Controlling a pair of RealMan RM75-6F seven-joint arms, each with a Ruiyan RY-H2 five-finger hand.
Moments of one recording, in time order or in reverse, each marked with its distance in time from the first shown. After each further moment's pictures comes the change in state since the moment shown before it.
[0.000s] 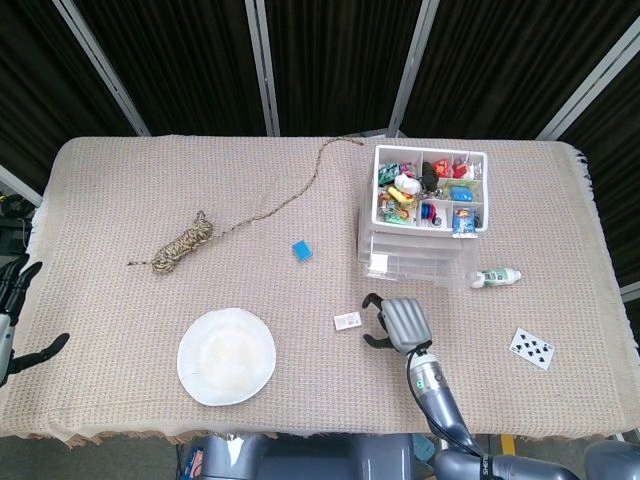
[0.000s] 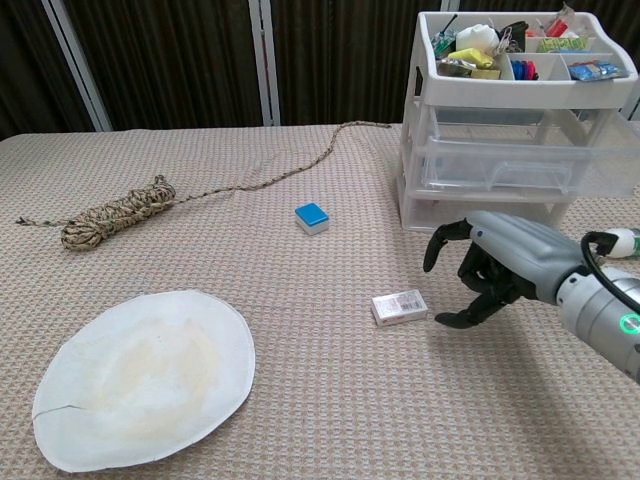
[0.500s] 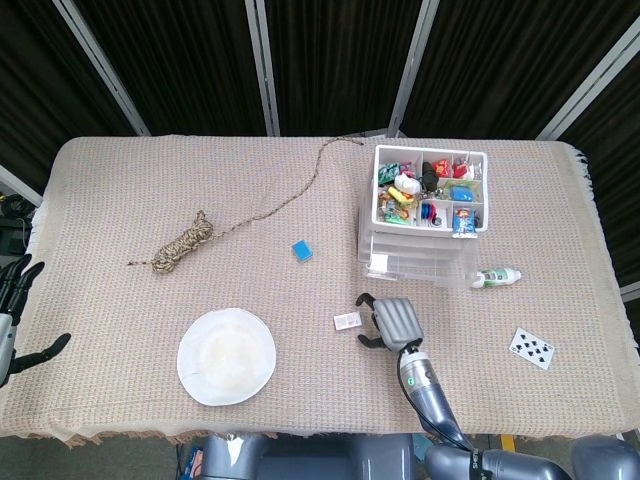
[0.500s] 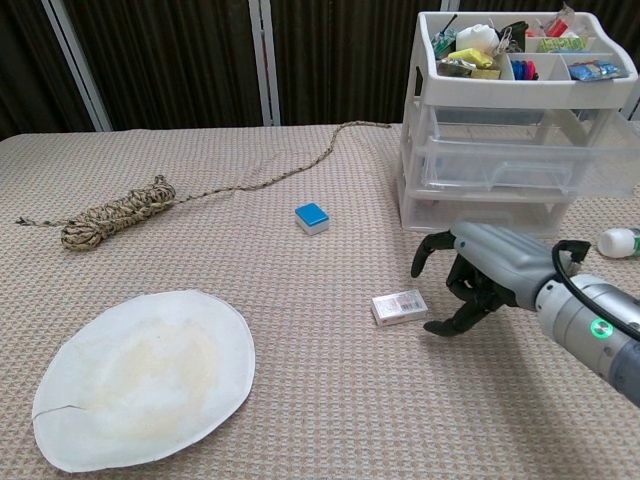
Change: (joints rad) left arm -0.003 0.001 0.000 0.001 -0.003 -0.007 -0.004; right arm 0.027 -0.036 0.007 0.031 0.052 -0.030 -0.053
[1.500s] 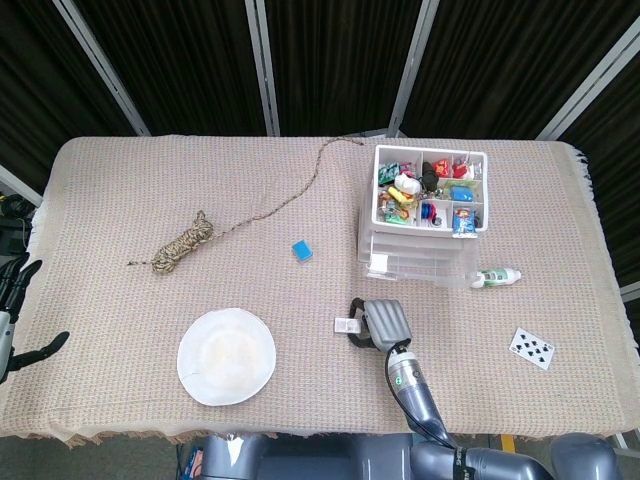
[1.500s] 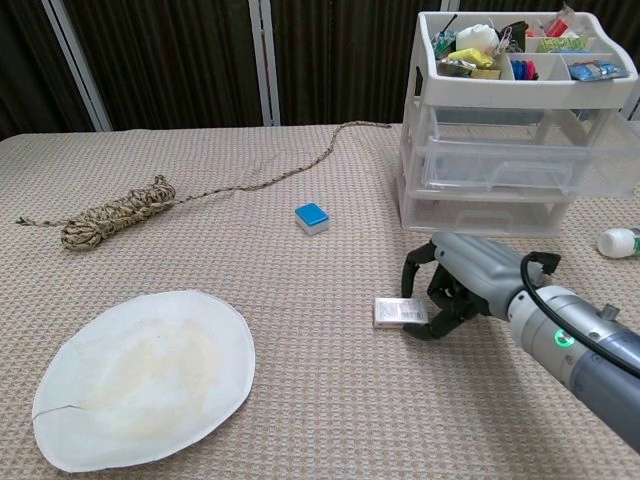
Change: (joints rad) left arm -0.005 0.002 -0.005 0.005 -0.015 -0.012 -0.017; right arm 0.019 -0.085 0.011 0.070 0.022 0.011 0.021
